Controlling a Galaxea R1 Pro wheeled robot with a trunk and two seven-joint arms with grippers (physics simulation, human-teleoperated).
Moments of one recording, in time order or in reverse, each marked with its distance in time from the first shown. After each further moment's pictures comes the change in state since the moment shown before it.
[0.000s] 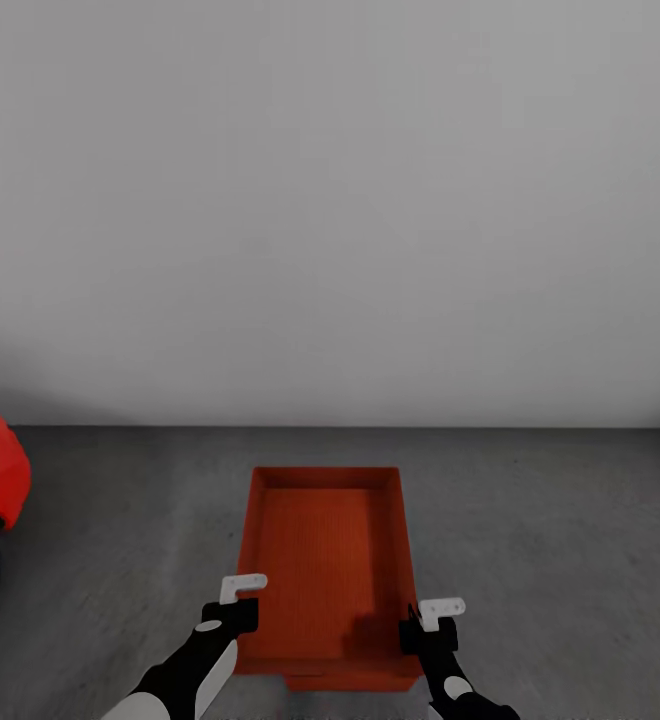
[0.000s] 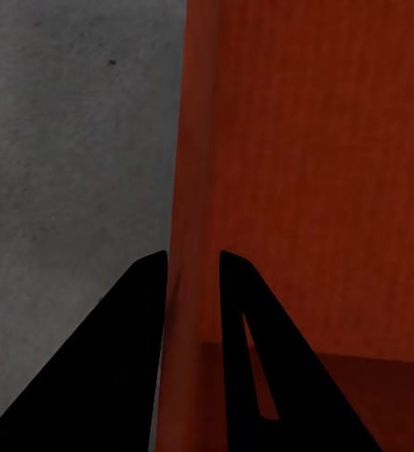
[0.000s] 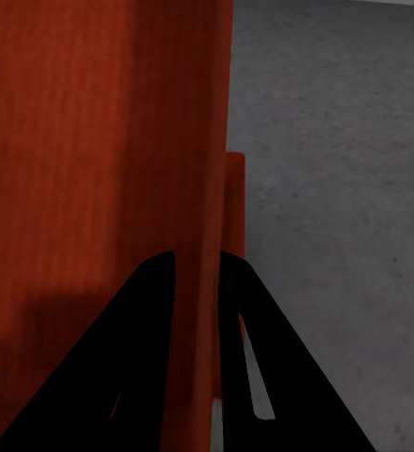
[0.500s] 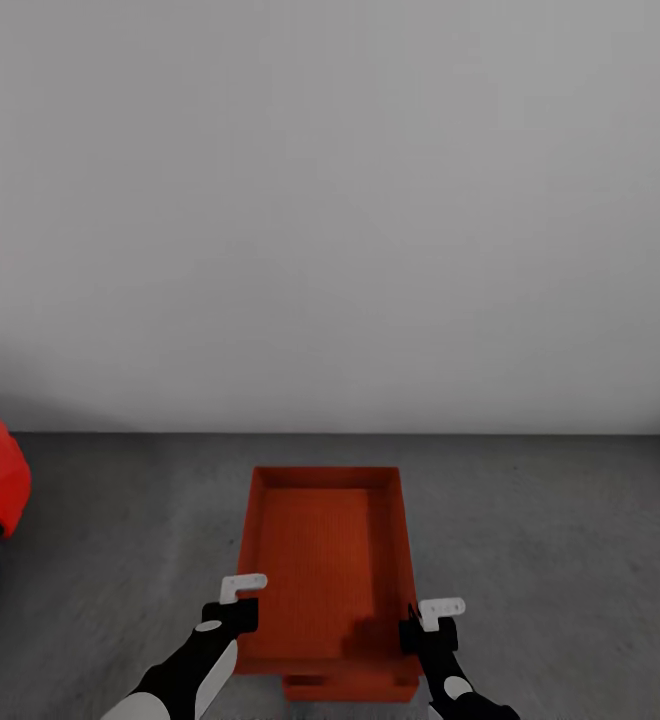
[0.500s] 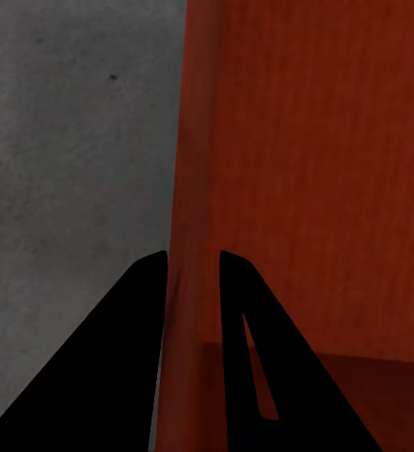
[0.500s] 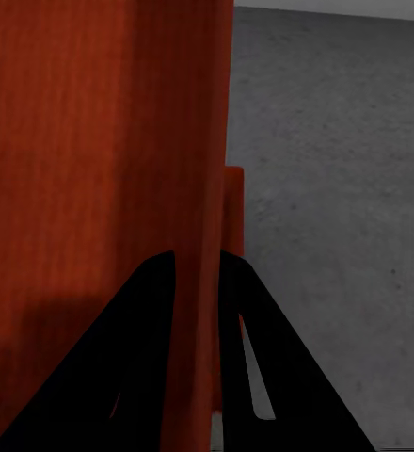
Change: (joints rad) left arm 0.000 0.000 0.000 0.001 0.000 0.000 0.000; right arm 0.000 0.000 0.000 0.000 0.000 0.001 0.000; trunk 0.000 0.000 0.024
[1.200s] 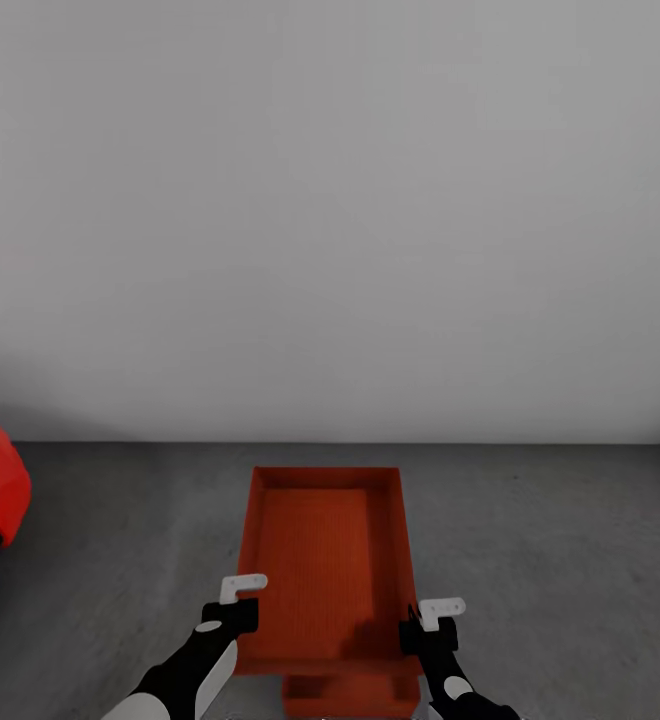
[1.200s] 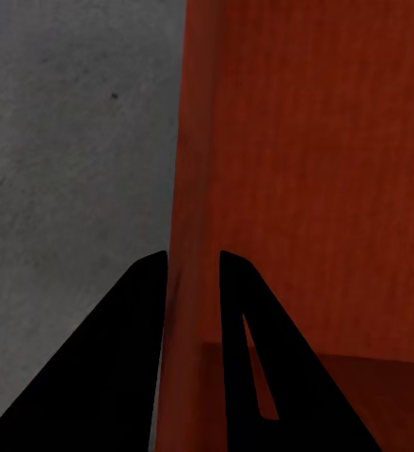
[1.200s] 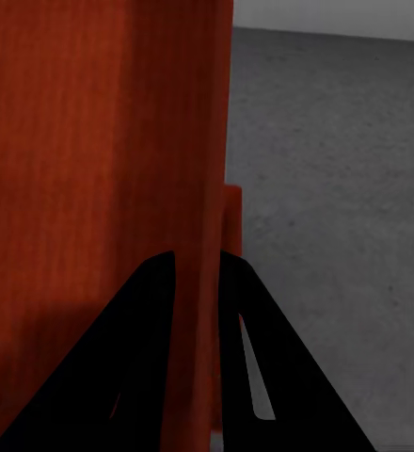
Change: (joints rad) left arm 0.000 -0.001 0.002 0.002 -0.002 0.000 0.000; right arm 0.000 -0.001 0.000 0.000 0.000 0.002 0.001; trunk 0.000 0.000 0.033
